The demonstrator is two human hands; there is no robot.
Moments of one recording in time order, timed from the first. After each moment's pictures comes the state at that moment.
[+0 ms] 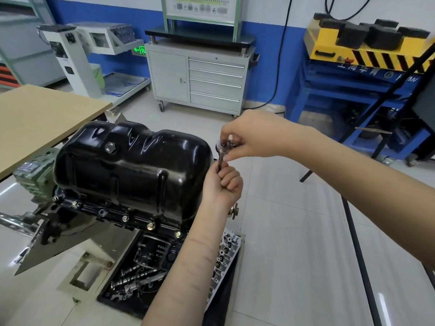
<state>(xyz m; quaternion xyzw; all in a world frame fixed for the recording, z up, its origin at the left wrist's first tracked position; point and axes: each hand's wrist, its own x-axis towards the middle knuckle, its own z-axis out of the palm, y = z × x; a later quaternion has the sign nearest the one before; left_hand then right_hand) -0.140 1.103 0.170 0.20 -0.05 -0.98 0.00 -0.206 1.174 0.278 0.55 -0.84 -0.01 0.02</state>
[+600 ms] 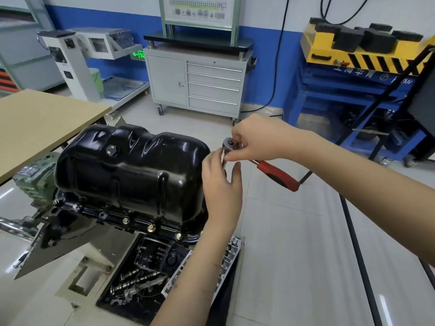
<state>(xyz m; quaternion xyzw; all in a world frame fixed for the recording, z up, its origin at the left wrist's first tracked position) -0.121 1.126 0.165 0.17 -0.76 -0.48 0.41 -0.202 1.178 0.277 0.48 -0.87 -0.04 0.03</state>
